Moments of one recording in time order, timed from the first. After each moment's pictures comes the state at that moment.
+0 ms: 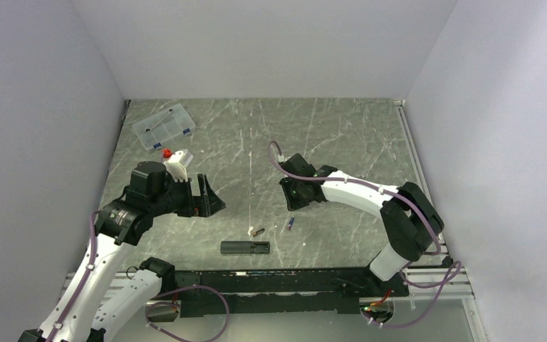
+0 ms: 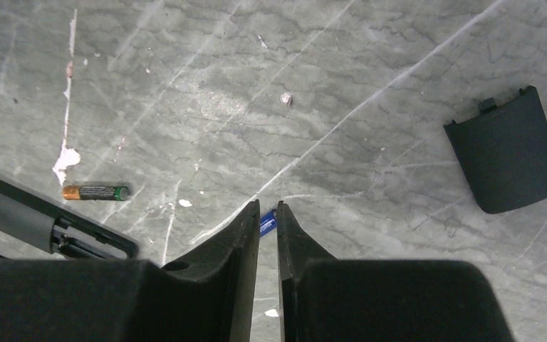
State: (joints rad) left arm -0.36 0.72 0.90 -0.83 0.36 -0.43; right arm 0.74 1.60 0.99 -0.49 -0.02 0.37
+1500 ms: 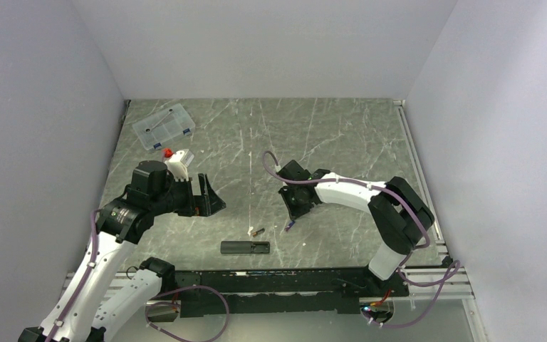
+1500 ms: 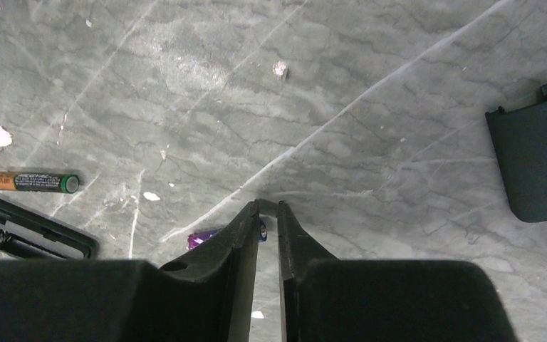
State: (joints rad) left arm -0.36 0.74 0.90 -0.83 0.36 -0.43; right arm 0.77 1.67 0.96 -0.51 -0.03 0.33
